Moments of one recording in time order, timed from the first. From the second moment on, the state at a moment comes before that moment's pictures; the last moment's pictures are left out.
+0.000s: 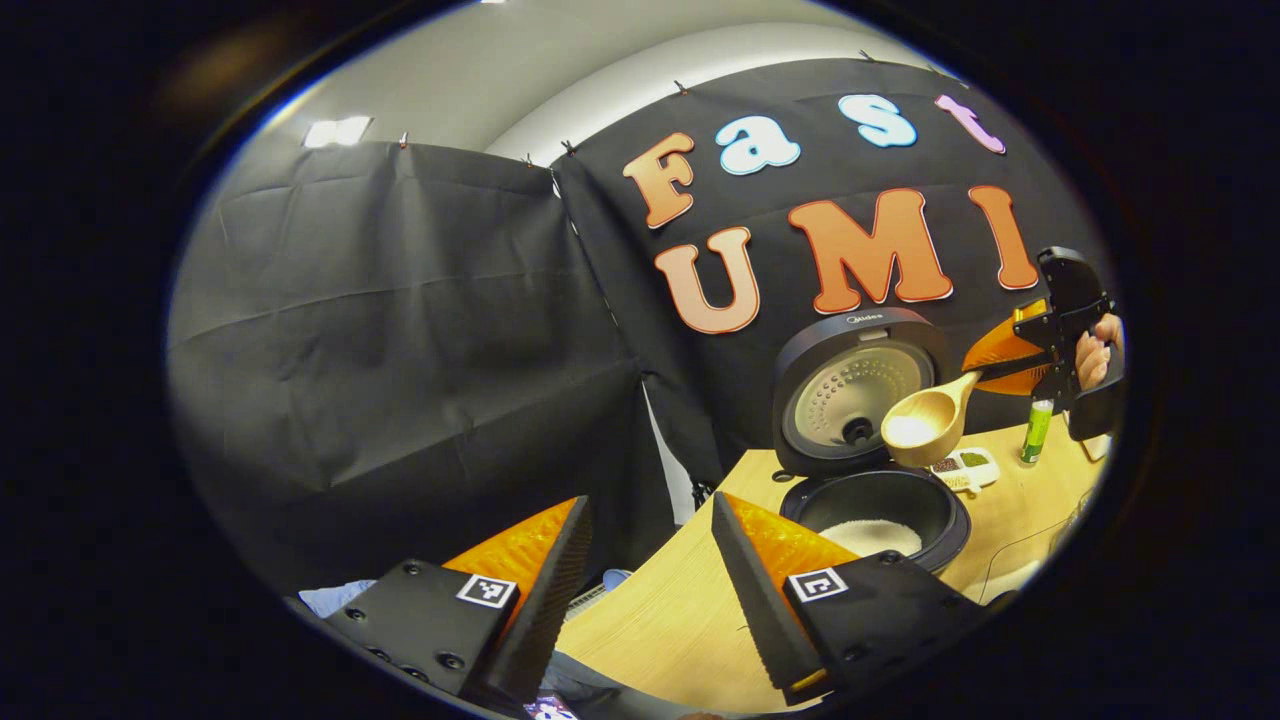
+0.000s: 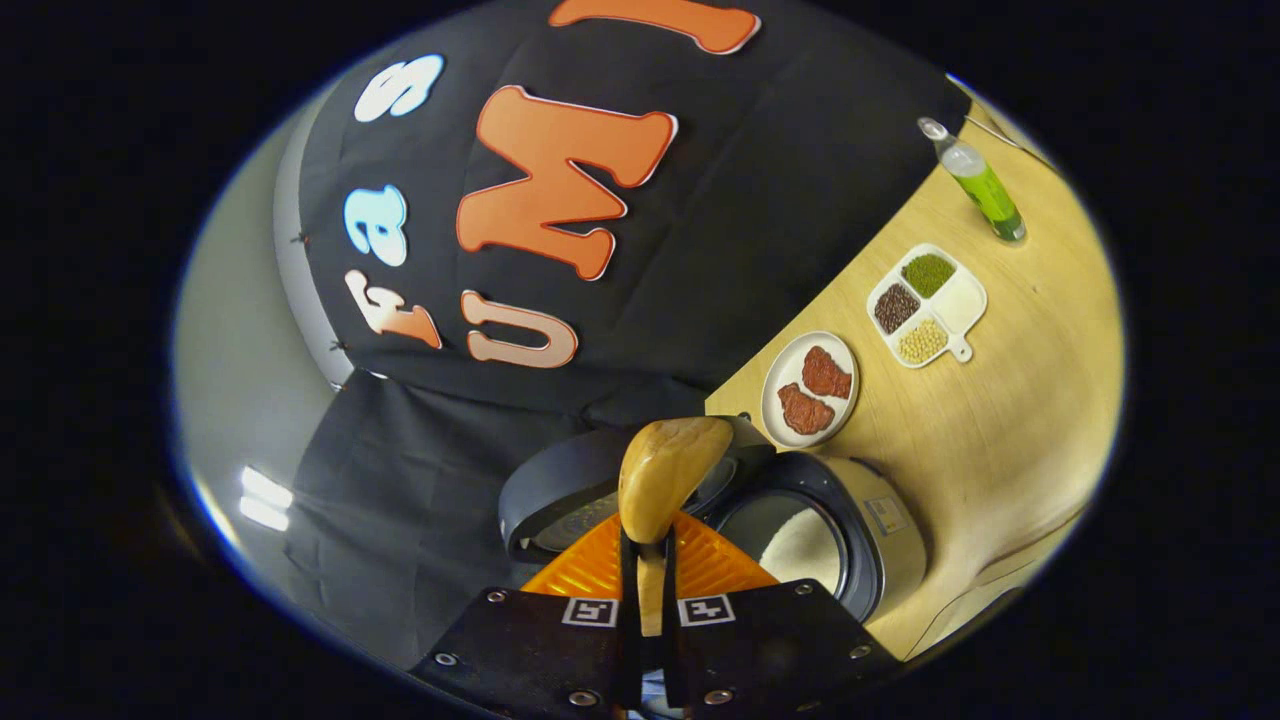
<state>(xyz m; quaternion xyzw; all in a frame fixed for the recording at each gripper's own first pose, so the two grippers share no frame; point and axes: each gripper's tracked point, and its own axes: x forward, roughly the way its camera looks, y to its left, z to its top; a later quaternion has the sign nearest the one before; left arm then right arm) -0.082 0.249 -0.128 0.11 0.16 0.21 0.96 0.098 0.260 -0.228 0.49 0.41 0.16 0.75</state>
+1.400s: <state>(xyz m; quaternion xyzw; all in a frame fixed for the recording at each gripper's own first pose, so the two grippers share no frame) -0.086 0.280 -0.158 0.11 0.20 0.22 0.95 0.089 0.321 -0.230 0.14 0.33 0.22 0.91</state>
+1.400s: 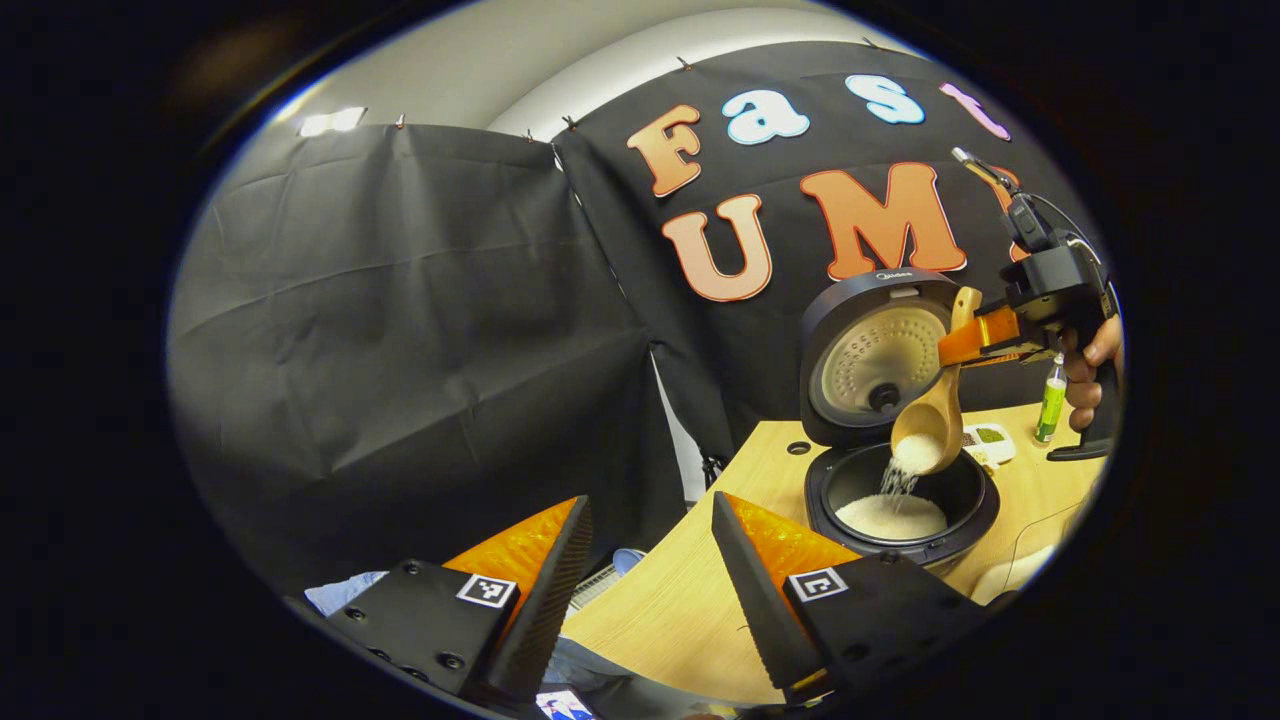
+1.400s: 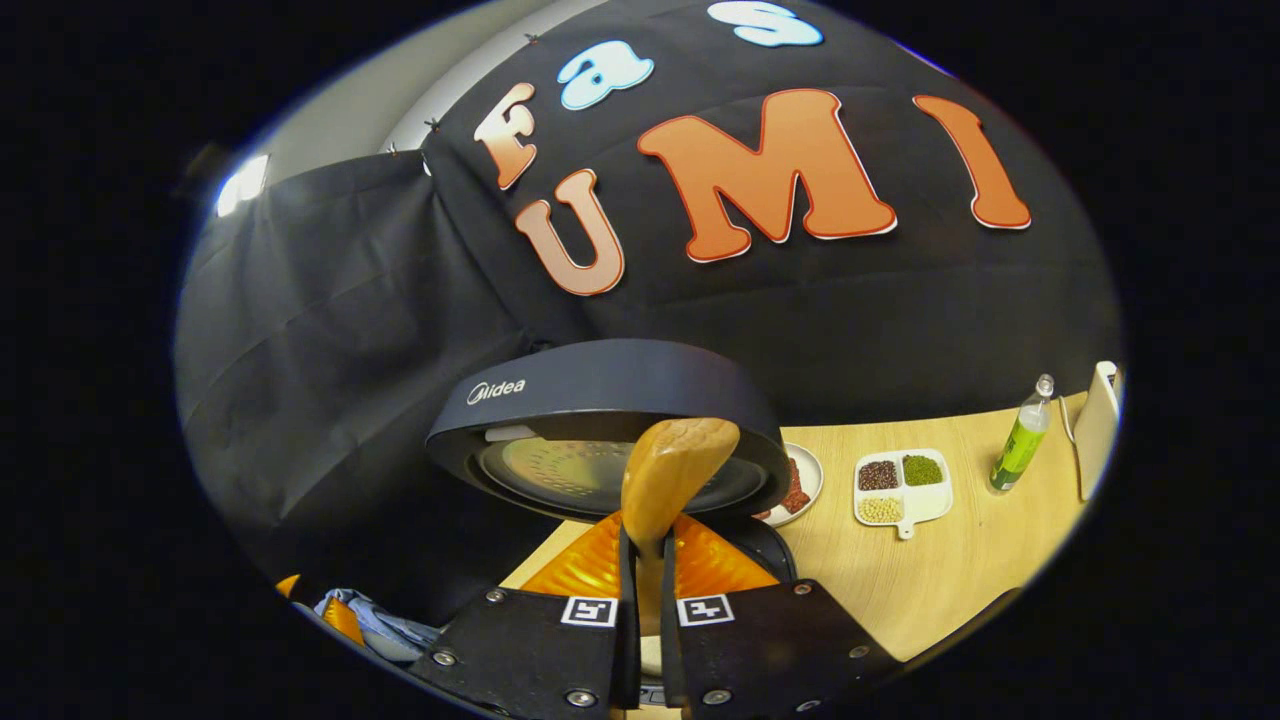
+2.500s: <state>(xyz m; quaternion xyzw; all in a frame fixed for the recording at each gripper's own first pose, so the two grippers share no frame) -0.086 0.283 -0.165 0.11 0.20 0.22 0.95 0.091 0.325 -0.208 -0.06 0.20 0.26 0.94</state>
